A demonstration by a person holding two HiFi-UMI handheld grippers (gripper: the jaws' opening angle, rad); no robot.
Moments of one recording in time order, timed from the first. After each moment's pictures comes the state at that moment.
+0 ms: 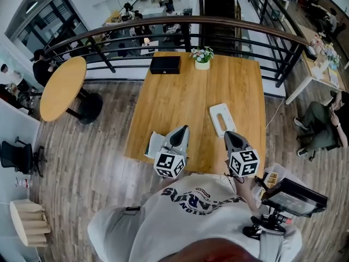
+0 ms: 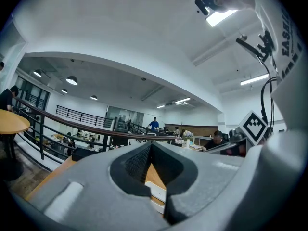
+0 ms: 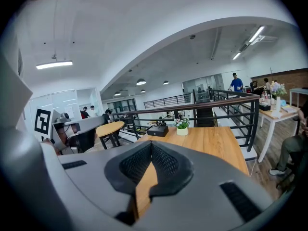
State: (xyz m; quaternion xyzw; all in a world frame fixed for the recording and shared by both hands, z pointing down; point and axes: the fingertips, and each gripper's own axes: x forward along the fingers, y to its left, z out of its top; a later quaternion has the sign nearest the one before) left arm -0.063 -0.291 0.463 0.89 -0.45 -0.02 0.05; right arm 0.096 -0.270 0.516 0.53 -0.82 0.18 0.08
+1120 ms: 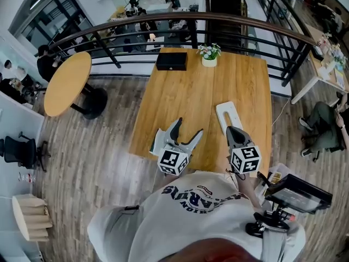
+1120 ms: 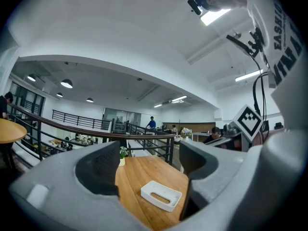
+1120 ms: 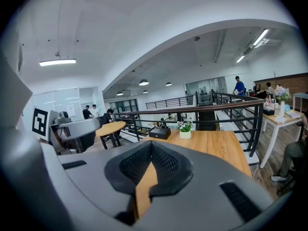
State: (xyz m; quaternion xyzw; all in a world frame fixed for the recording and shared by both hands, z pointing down) left arm -0.075 -0.302 0.467 0.90 -0.43 0.00 0.02; right arm 0.068 -0.294 0.514 0.53 -0.83 0.16 0.09
